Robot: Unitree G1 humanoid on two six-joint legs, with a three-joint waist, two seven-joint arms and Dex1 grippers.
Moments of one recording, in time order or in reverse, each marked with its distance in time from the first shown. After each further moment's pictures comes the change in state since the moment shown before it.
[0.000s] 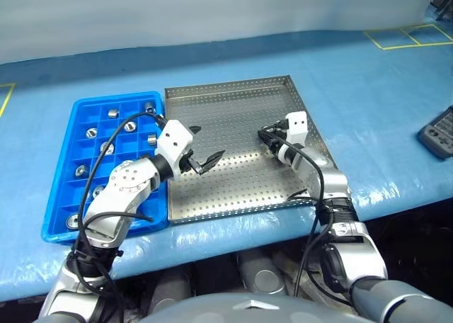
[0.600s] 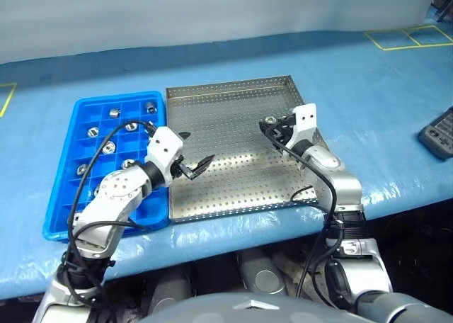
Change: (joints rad) left arm 0.095 0.044 0.067 -0.077 -0.007 0.024 0.024; right arm 0.118 -0.033 0.043 -0.419 0.033 0.132 0.030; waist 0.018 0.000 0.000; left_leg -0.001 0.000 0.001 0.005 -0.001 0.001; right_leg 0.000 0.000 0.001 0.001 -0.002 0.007
